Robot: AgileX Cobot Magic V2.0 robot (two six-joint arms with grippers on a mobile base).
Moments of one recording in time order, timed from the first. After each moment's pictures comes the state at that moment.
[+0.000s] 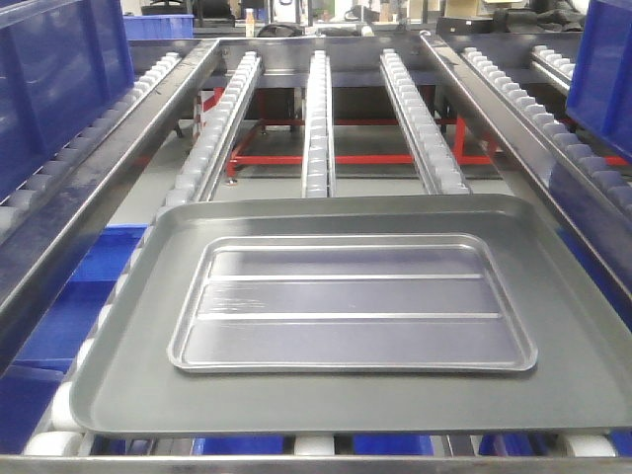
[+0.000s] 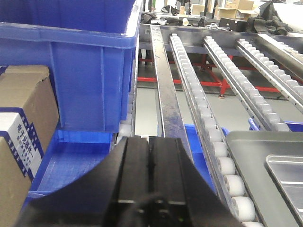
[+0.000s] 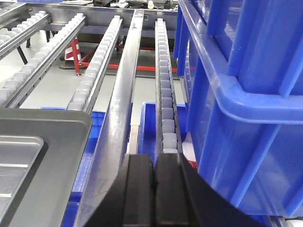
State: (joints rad) left arm -0.12 -0.01 0.03 -0.05 0.02 -0.03; right arm -0.05 -0.01 0.03 0.03 0.10 -0.03
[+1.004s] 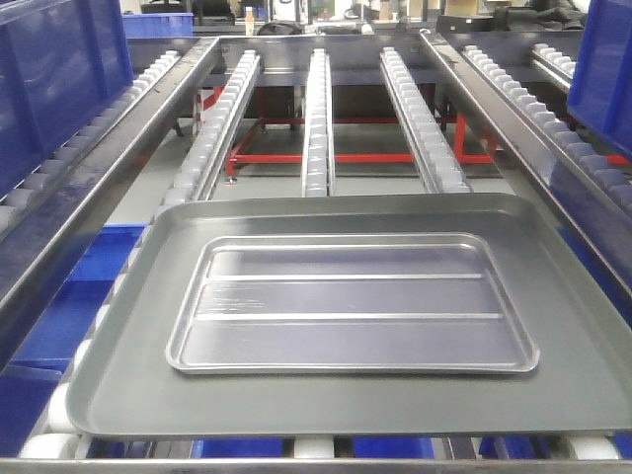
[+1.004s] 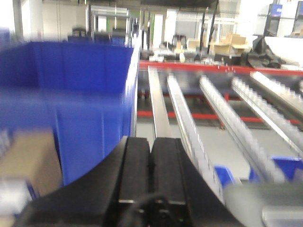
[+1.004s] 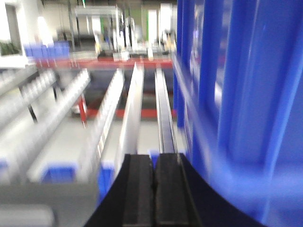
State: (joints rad) left arm -0.12 0.01 -0.19 0.00 0.08 -0.03; right arm -0.05 -0.01 -0.10 0.06 0.02 0.02
